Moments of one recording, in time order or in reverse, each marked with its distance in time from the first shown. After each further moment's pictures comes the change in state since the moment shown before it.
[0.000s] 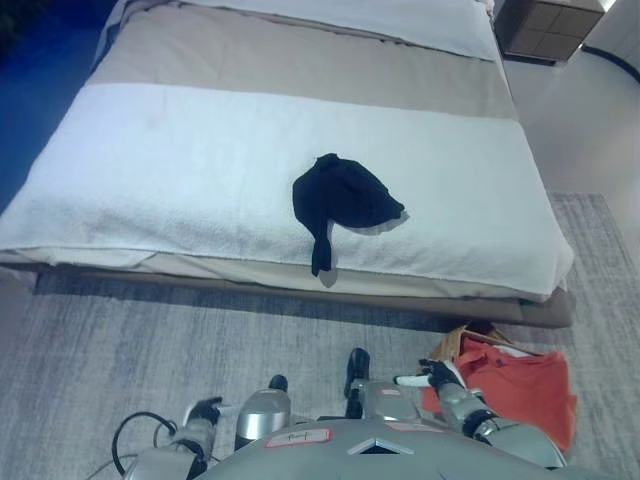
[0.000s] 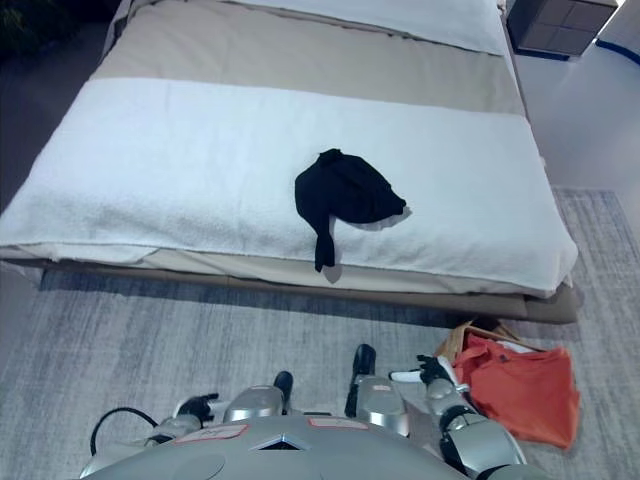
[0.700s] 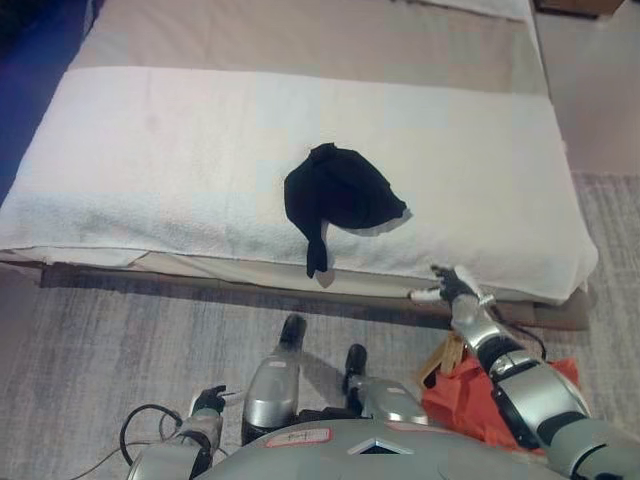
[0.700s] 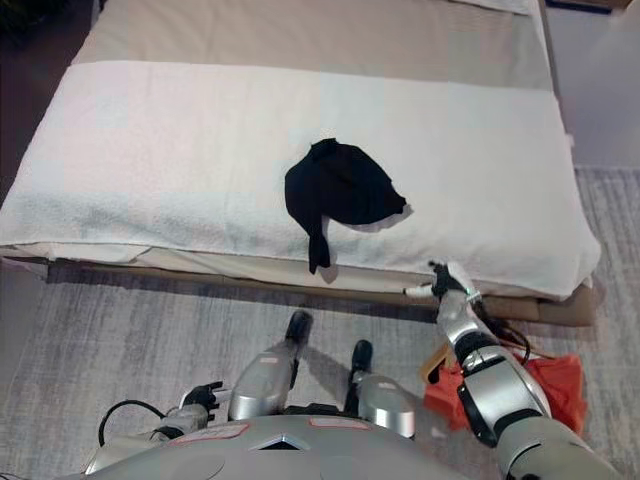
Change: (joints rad) left arm -0.012 -0.014 0.026 -0.027 -0.034 -0.006 0.042; right arm -0.380 -0.131 0.161 -0.195 -0.018 0.039 -0.022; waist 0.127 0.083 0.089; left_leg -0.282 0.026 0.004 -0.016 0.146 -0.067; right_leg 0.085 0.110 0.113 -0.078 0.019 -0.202
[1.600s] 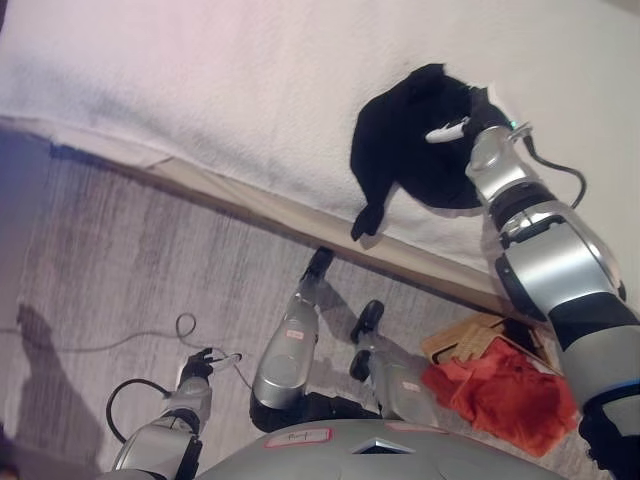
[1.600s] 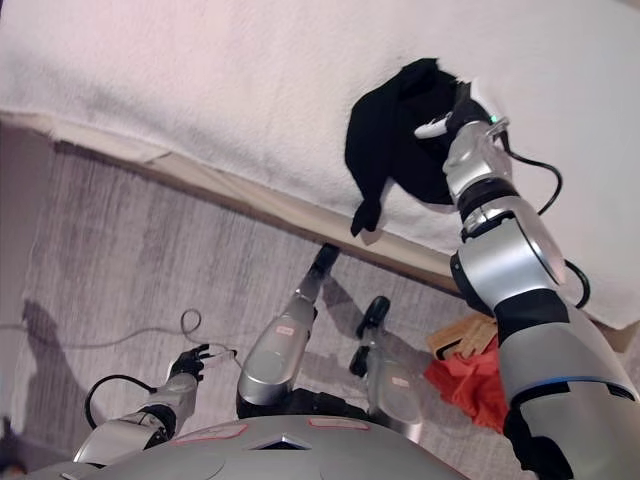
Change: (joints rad) left arm -0.119 0.082 -0.109 -0.059 -0.130 -0.059 0.031; right arm -0.786 -0.055 0.184 0.288 0.080 0.038 -0.042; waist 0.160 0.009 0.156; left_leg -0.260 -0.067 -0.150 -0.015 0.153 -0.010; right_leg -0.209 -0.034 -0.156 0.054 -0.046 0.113
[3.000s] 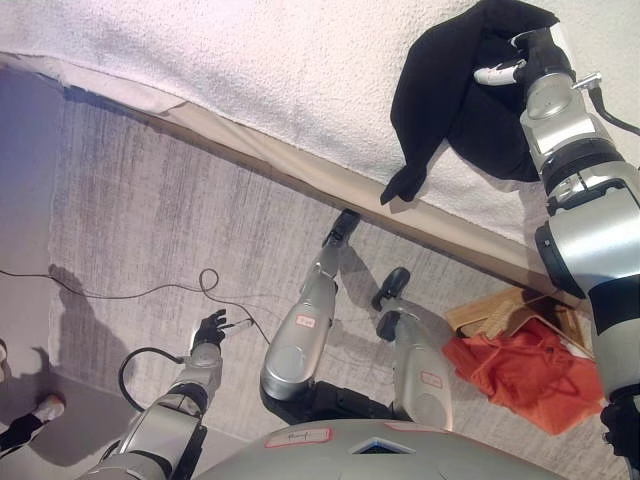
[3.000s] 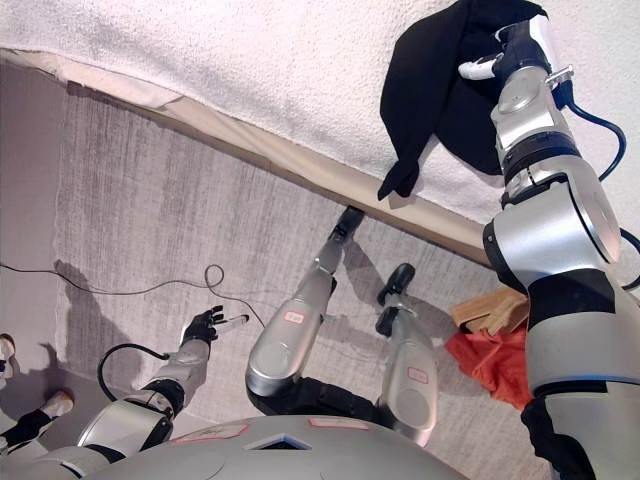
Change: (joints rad) left arm -0.067 0.001 -0.075 -0.074 -0.076 -0.029 0.008; right arm -0.109 -0.107 0.038 0.039 0.189 -0.024 0.084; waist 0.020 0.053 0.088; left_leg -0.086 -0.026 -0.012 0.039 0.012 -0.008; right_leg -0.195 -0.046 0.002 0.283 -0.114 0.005
